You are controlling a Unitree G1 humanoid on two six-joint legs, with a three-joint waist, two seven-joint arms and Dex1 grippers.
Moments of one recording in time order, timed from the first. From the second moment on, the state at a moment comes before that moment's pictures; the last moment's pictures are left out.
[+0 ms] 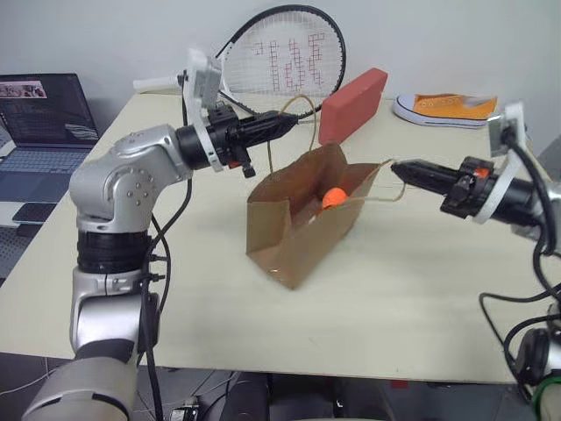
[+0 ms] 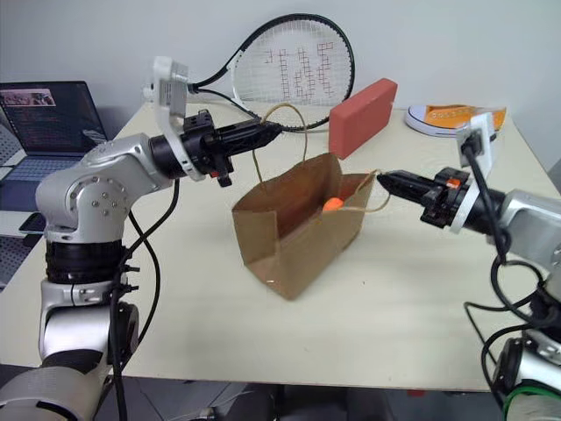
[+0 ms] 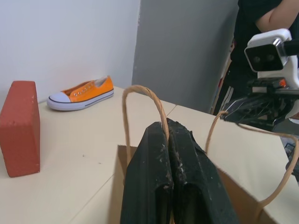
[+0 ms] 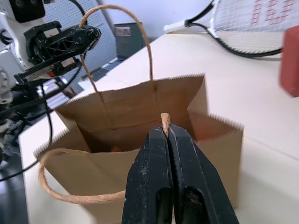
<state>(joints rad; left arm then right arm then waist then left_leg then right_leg) -0.96 0.55 0.08 0.06 -0.71 0.80 -0.89 -0.68 -0.73 -0.47 -0.35 1.16 1.36 0.40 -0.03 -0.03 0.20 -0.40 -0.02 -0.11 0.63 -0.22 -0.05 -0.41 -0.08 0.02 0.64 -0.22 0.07</state>
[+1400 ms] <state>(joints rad) -0.74 0.63 0.10 -0.01 -0.66 0.73 -1.08 -0.55 -0.93 -0.43 -0.33 1.21 1.20 0.46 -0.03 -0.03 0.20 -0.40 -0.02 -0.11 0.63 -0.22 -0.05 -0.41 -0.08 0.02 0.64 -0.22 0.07</state>
